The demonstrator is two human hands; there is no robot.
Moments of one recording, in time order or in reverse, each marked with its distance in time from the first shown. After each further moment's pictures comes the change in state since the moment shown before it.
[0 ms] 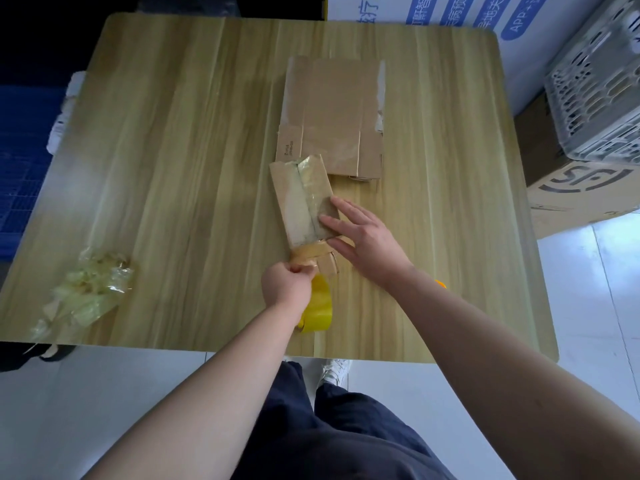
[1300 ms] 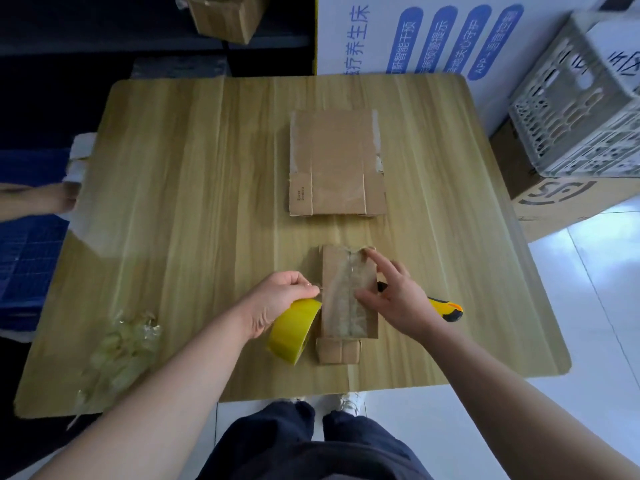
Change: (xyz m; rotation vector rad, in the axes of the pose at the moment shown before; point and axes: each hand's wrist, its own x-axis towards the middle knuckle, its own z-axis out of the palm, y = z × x) left_hand 0.036 0.057 -0.109 0.091 -0.751 0.147; right_hand -0.024 -0.052 -0.018 0.232 -0.074 0.597
